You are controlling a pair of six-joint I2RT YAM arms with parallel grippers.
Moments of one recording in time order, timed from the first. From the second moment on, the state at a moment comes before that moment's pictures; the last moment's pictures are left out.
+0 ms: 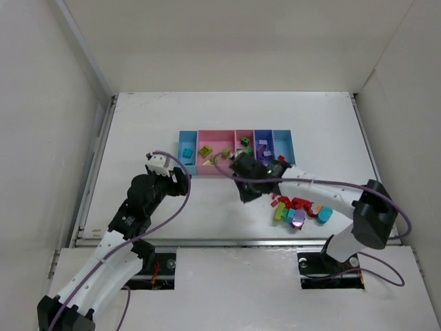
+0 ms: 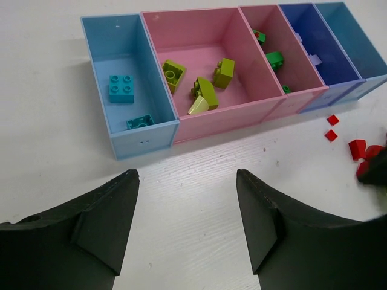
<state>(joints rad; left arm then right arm) -0.44 0.57 0.40 -0.09 -0.01 -0.24 0.97 1.57 1.13 -0.71 0.15 0.45</state>
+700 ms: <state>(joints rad) -0.37 0.55 0.39 -0.08 -0.01 -0.24 0.34 1.81 1.42 -0.63 0.21 0.37</state>
